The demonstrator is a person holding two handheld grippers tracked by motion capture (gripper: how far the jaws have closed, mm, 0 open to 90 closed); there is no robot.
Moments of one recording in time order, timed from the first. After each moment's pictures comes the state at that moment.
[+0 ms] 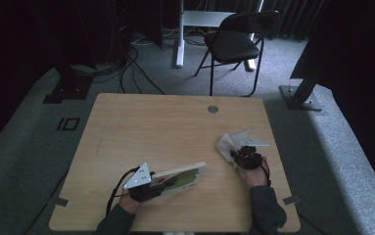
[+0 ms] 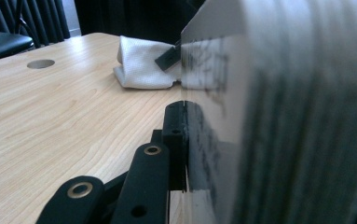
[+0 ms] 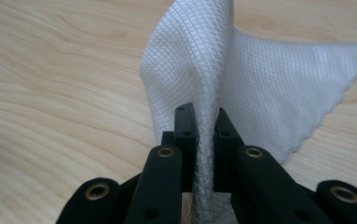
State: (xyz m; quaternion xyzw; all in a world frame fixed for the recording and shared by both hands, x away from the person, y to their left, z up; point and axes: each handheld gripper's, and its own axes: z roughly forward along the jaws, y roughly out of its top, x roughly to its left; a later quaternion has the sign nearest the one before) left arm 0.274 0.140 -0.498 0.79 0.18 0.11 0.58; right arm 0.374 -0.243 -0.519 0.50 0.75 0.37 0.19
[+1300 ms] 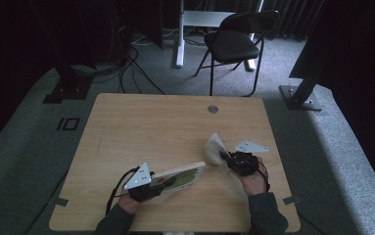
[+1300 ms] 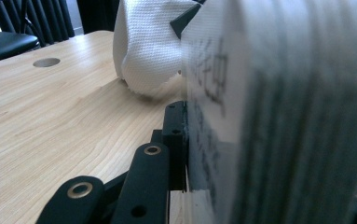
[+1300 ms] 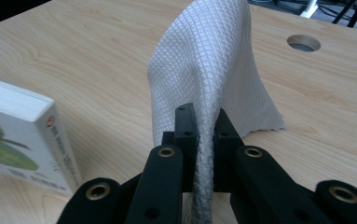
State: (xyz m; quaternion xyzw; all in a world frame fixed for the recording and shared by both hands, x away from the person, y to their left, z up) left arm 0.274 0.141 -0.498 0.79 0.18 0.12 0.57; right arm 0.328 -0.211 -0.465 0.40 0.78 0.44 0.19
